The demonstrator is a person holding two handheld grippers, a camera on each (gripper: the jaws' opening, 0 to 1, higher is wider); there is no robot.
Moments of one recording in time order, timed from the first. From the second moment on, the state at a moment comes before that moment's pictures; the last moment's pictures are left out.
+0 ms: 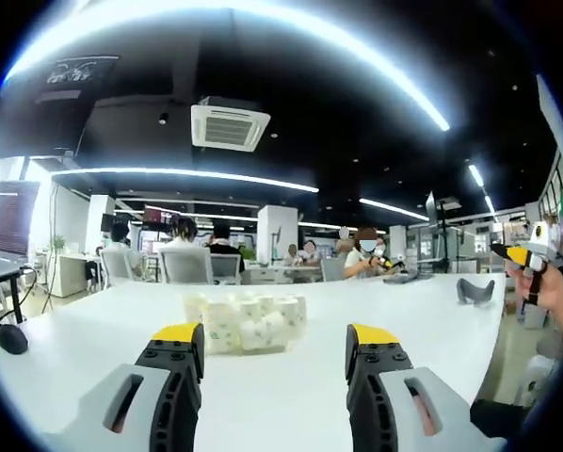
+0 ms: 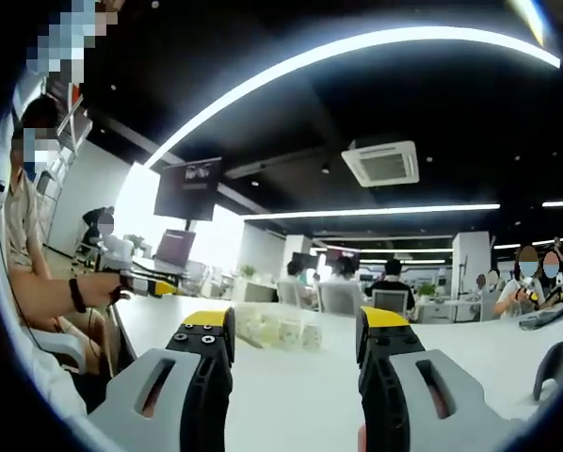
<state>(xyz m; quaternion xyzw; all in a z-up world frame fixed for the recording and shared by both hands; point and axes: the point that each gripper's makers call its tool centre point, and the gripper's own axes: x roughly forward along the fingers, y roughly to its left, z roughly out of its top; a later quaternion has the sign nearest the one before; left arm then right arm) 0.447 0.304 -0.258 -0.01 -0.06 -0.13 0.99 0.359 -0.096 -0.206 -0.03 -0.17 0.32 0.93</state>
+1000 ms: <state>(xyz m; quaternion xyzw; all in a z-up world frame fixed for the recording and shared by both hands) 0.626 0.321 -0.304 0.02 0.07 -0.10 0.99 0.352 -0.117 -0.189 -0.03 -0.19 0.30 0.94</state>
